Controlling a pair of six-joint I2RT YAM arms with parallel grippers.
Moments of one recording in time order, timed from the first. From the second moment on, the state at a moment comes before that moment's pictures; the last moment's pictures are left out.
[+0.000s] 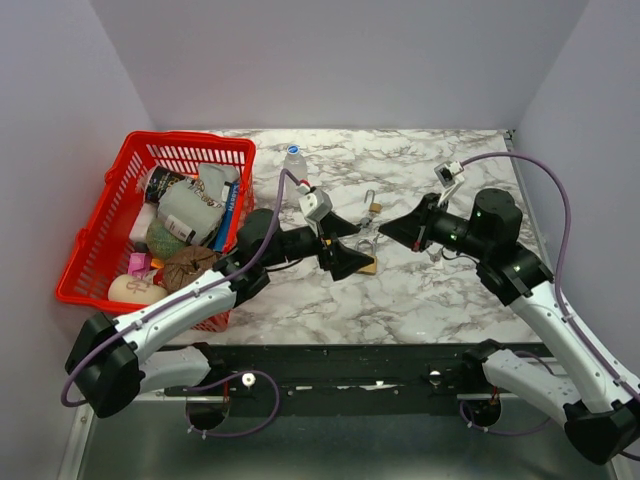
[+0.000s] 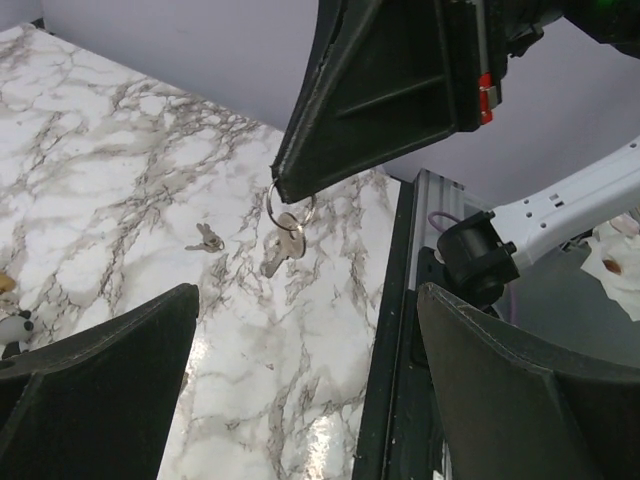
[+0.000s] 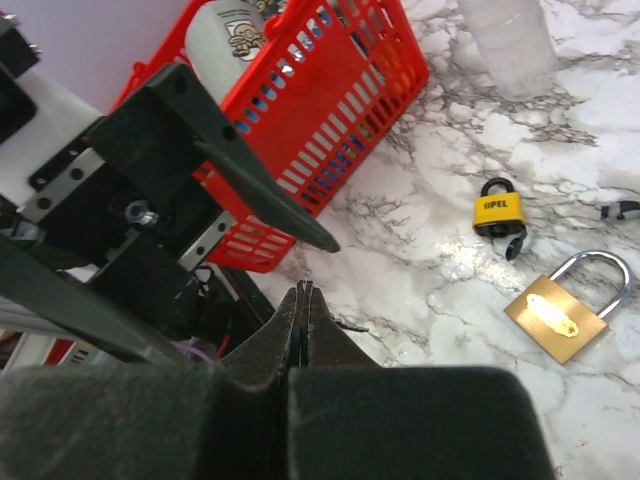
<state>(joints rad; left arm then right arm) -0.78 1.14 0.77 0.44 0.55 -0.34 0.47 0.90 0.94 -0.24 -0.50 0.54</state>
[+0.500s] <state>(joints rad) -0.84 1.22 0.78 0.49 0.53 -0.30 0.47 0.87 0.93 -0.21 -0.57 0.59</state>
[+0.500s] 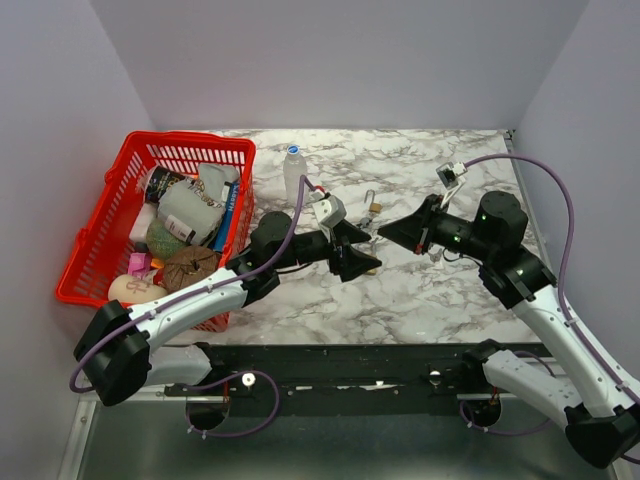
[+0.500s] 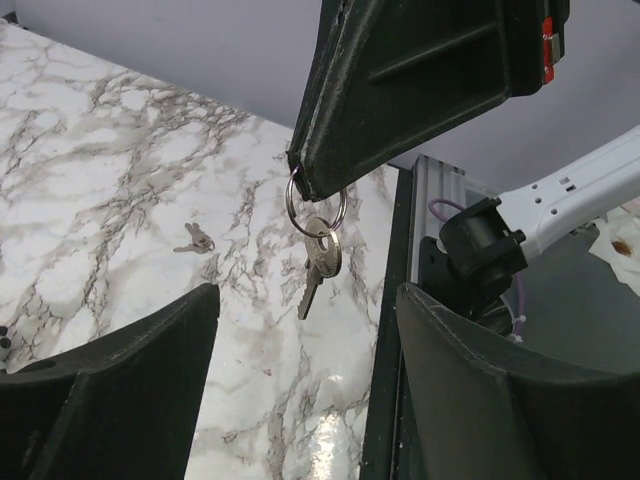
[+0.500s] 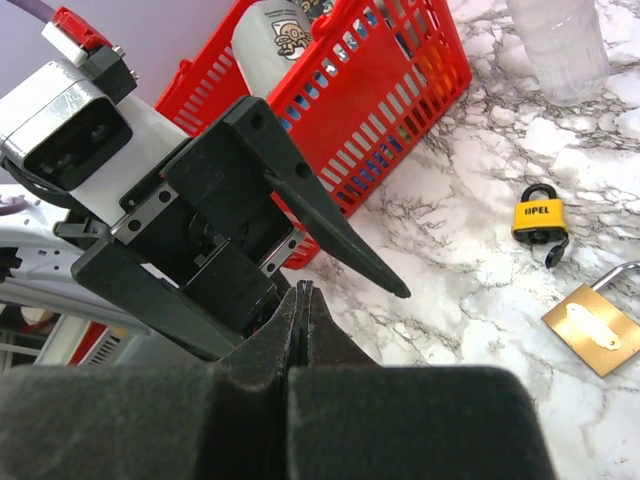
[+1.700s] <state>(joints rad) -0.87 1.16 0.92 -0.08 0.64 0.02 0.49 0.79 0.89 -0.29 -0.58 0.29</state>
